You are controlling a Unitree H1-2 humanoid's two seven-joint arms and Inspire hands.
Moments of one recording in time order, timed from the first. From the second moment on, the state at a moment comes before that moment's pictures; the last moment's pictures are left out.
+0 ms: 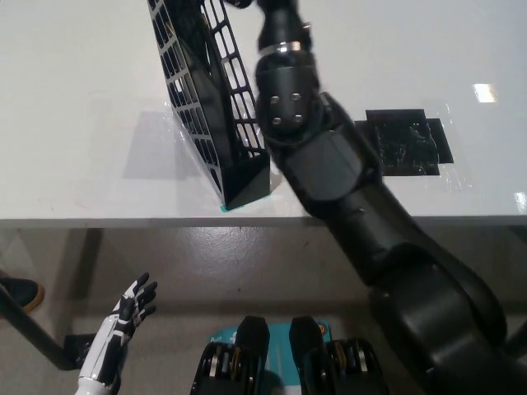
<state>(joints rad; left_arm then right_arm) 0.01 0.16 0.03 0.18 -0.04 -0.26 -0.12 -1.20 0.15 0.14 0.83 -0.30 -0.32 -0.55</state>
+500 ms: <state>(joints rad) 0.01 0.16 0.03 0.18 -0.04 -0.26 -0.12 -0.82 0.00 0.13 0.31 -0.30 -0.22 -0.47</state>
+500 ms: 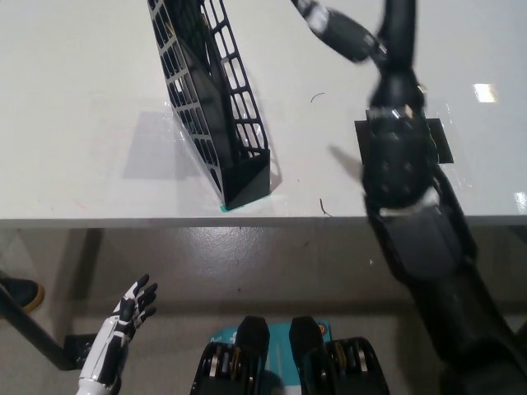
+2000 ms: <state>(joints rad) -0.02 0.17 0.06 0.18 -0.06 -0.26 -0.12 -0.06 -0.14 0.19 0.28 -0.19 -0.41 -0.26</state>
